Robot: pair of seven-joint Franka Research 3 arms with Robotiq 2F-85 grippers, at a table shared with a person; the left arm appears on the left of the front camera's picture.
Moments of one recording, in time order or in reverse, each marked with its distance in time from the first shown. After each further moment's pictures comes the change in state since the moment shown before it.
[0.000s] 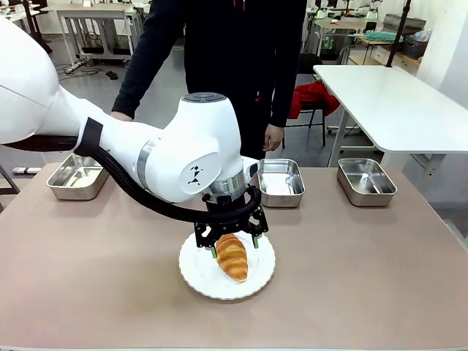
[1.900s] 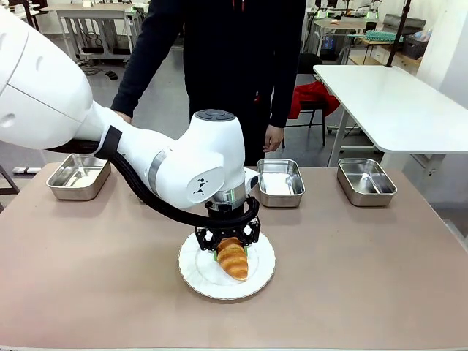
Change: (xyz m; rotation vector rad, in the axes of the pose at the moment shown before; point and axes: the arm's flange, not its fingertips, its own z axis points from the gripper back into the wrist) left arm 0.025 0.001 -0.037 0.074 -0.019 -0.042; right arm 0.000 0.000 0.000 0.000 0.000 0.000
